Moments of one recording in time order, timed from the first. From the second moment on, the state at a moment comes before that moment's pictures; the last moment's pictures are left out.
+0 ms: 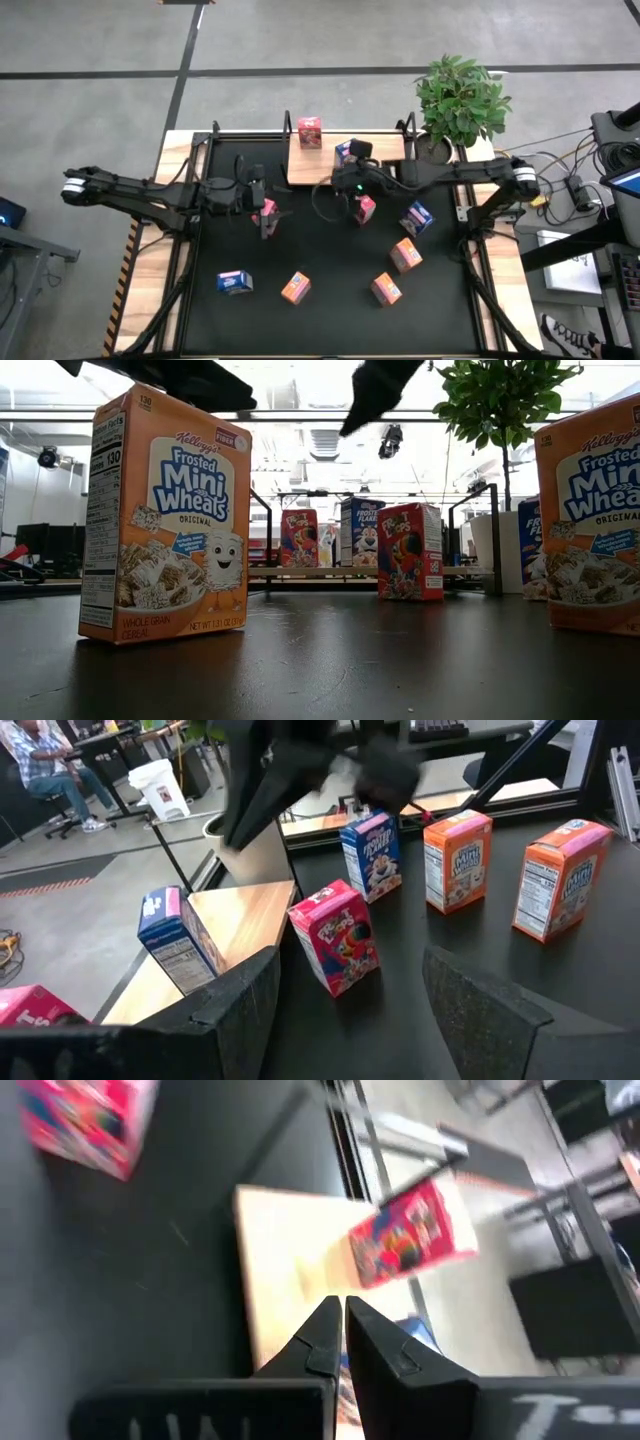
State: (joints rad) left arm -0.09 0.98 0.68 0.04 -0.26 0.16; right arm -0.03 1.62 1.47 -0.62 0.52 -0.26
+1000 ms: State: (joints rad) left arm -0.09 0.98 0.68 0.04 -0.33 0.17; right arm -0.32 1.81 1.47 -0.64 0.40 -0.36
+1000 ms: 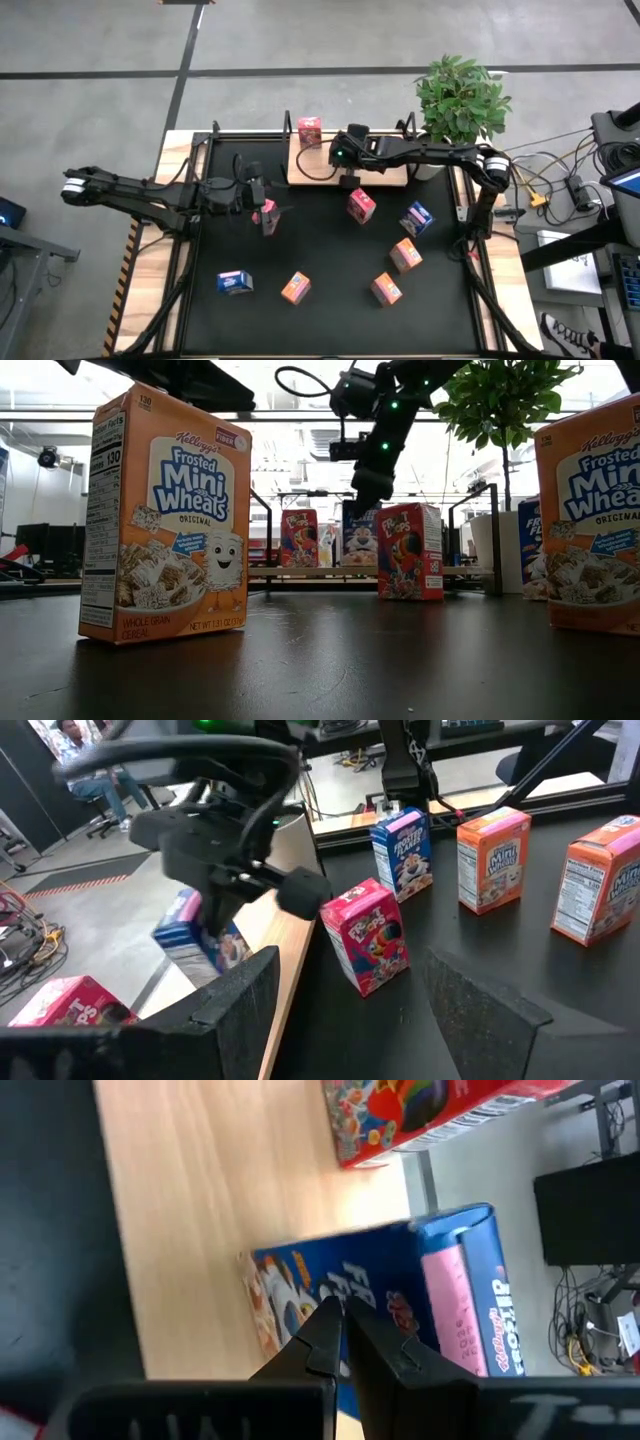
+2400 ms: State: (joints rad) left arm -0.09 1.00 0.68 0.03 -0.33 0.17; right arm -0.43 1.87 1.47 -0.60 0.38 -0.55
